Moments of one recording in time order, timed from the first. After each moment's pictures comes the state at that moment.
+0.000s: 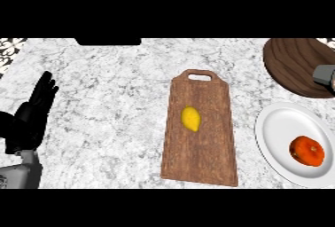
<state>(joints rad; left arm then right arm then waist) -0.13 0.25 0.13 -1.57 -0.03 0.05 0.14 -0.46 -0.72 -0.21 -1.39 0.47 0.28 -0.24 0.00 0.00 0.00</state>
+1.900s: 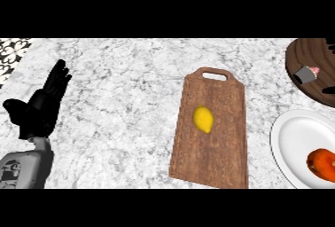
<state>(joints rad) -0.23 0.22 0.11 -1.53 -0.05 0.03 0.13 -0.97 -0.78 -0.29 -0.14 0.62 0.25 -0.66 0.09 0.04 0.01</state>
